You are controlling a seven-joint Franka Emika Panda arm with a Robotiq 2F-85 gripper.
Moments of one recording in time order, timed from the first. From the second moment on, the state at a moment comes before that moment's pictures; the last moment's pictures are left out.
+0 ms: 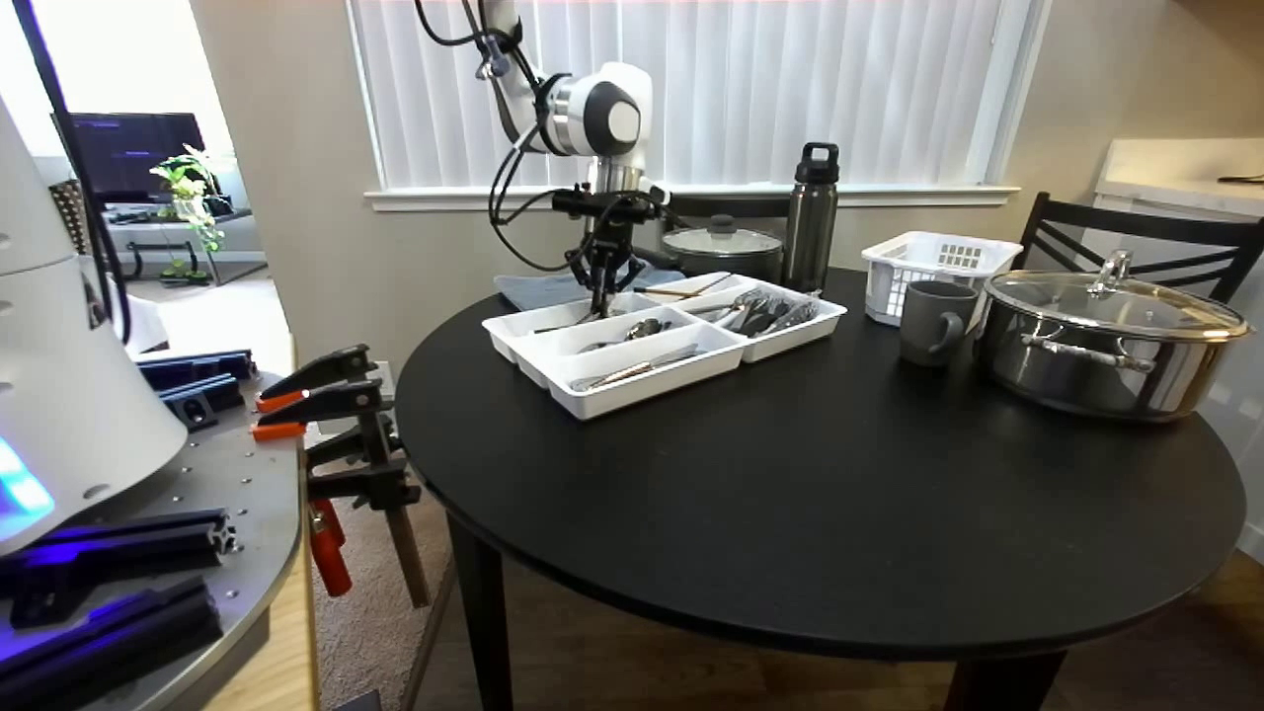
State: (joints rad) arm 0.22 0.81 0.21 -1.73 -0.15 2.36 -0.26
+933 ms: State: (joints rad) arm 0.18 0.61 0.22 -1.85 0.05 2.37 -0.15
